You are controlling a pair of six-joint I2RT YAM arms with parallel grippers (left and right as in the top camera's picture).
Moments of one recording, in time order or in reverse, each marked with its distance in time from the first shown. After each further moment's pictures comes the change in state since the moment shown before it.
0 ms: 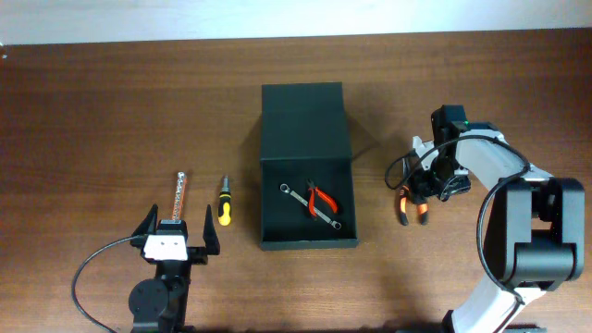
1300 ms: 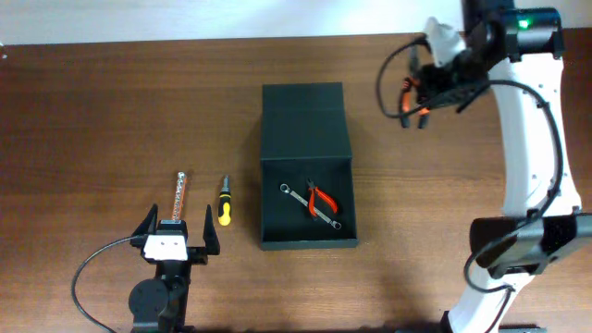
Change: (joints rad) left arm 0.000 0.000 0.000 0.000 0.000 0.000; right arm 0.112 0.079 1.133 -0.702 -0.244 0.038
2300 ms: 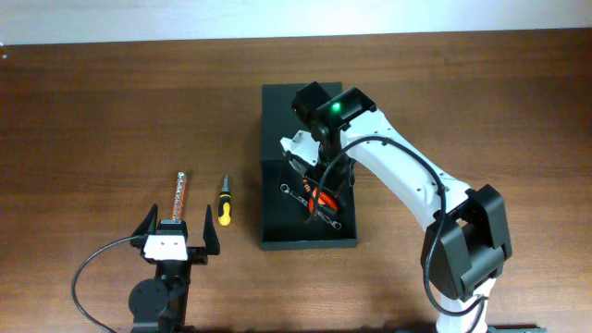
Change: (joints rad) left arm 0.000 0.000 0.000 0.000 0.000 0.000; right arm 0.504 0.004 -0.565 0.269 0.114 -0.159
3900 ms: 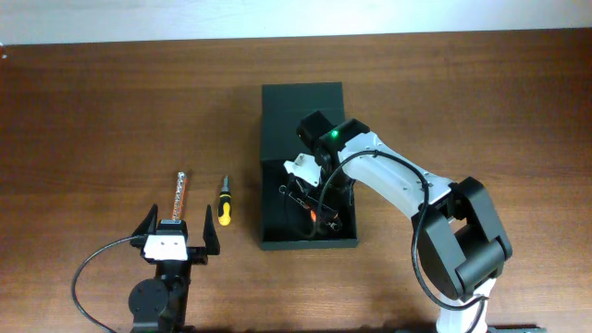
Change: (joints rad) left arm 0.000 0.000 0.000 0.000 0.000 0.000; right arm 0.000 -0.001 -0.286 0.273 -0.029 -0.038
